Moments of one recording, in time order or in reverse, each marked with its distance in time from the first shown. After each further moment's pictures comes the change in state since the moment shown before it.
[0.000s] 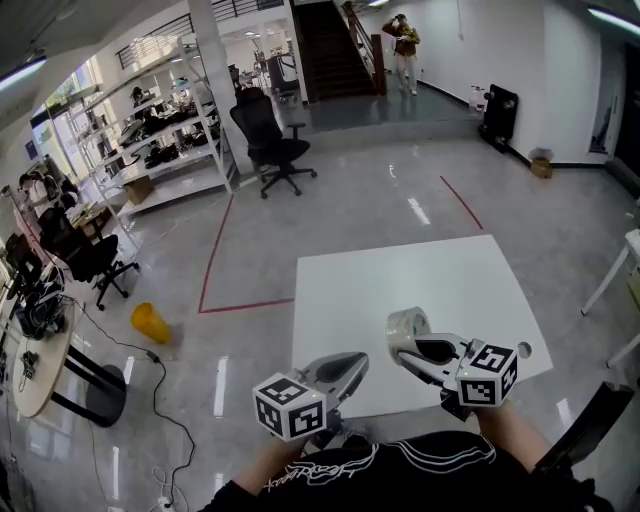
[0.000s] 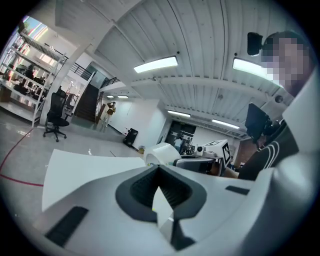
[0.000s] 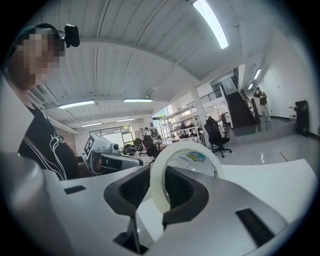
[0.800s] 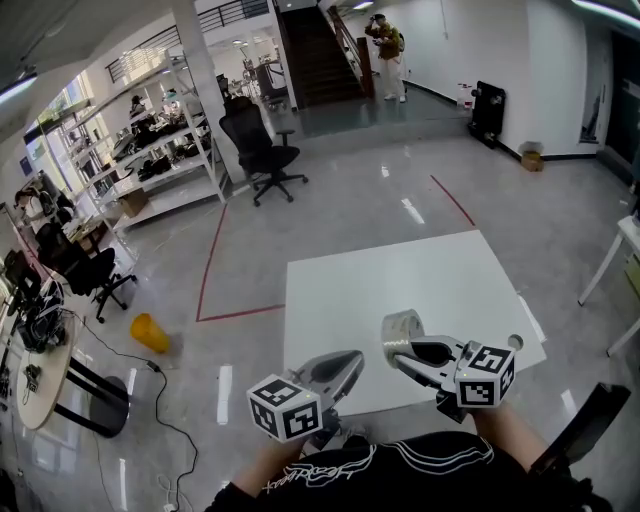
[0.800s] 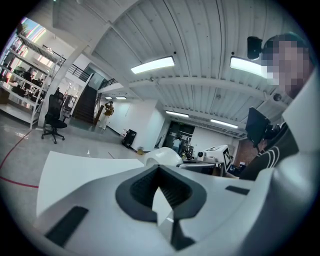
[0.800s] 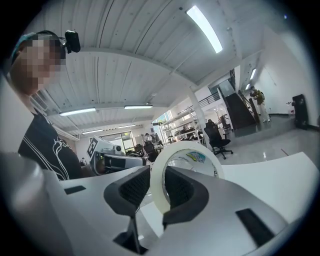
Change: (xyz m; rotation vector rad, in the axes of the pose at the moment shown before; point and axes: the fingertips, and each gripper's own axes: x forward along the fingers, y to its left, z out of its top) left arm 0.008 -0.026 0.009 0.018 -0.011 -0.010; right arm -0.030 0.008 0.001 0.040 -0.074 0.013
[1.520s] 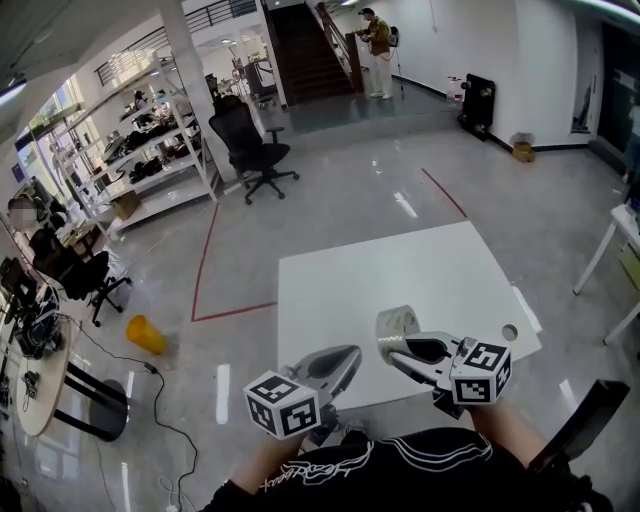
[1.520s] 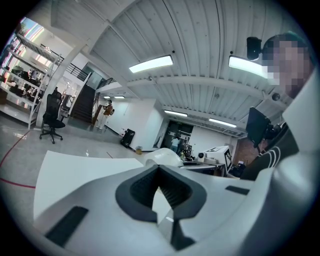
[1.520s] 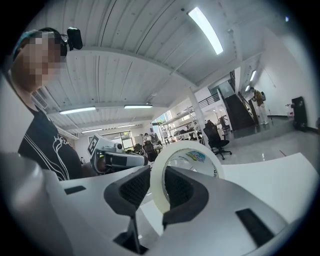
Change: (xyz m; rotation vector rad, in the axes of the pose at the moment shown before) left arm 0.013 -0.014 -0.005 0.011 0.007 -0.014; right arm -0.016 0.000 -0.008 -0.014 -0.001 -0.010
